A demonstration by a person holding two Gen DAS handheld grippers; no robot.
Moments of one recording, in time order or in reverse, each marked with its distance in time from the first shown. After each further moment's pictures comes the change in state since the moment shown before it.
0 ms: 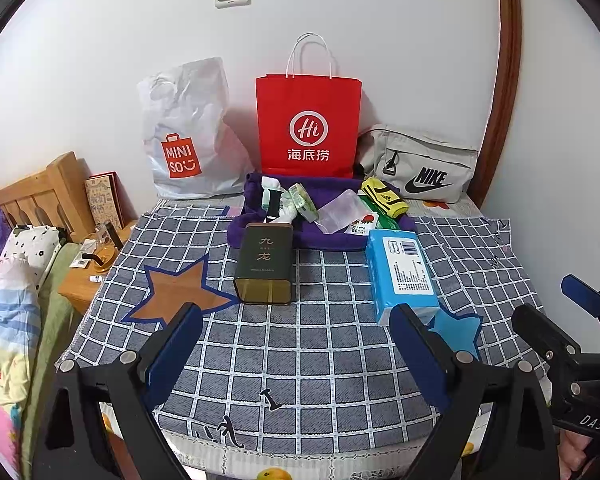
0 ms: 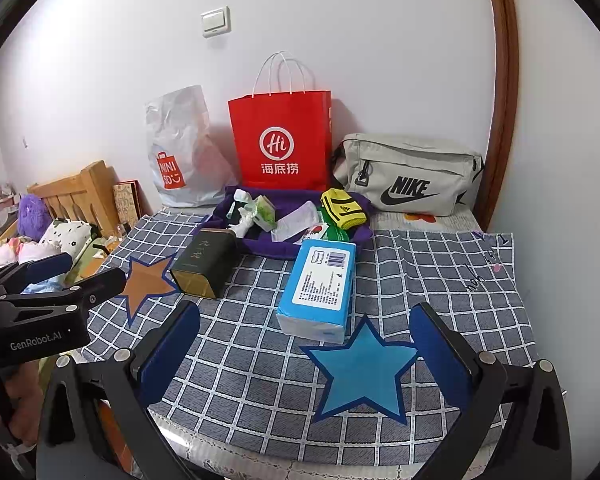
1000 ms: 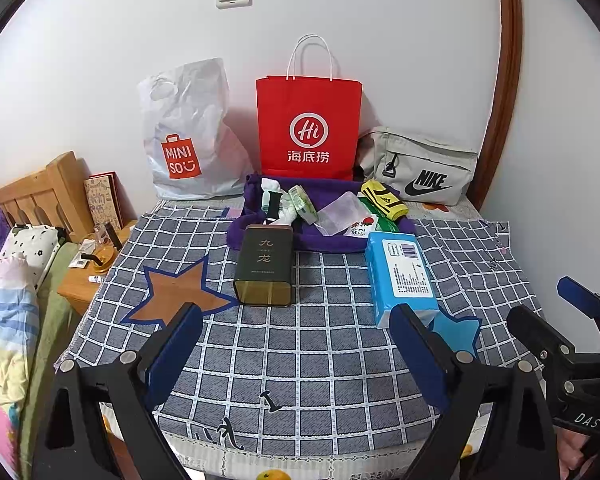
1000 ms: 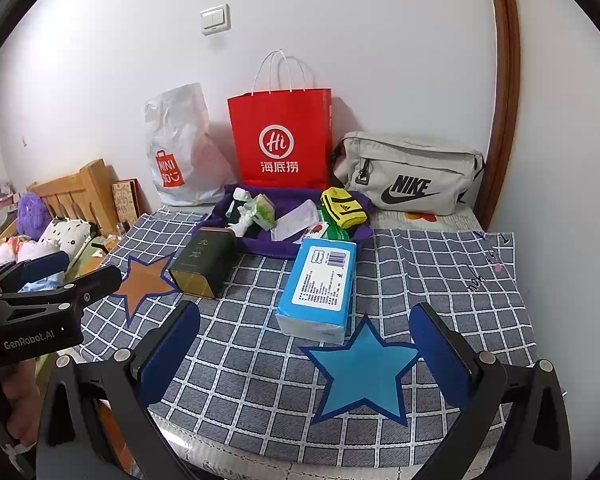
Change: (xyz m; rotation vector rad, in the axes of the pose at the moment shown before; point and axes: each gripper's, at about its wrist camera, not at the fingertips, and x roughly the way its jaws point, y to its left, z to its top) left arm 0.001 0.001 0.000 -0.003 -0.004 -0.001; right arm 0.001 0.000 0.001 0.002 0.005 -0.002
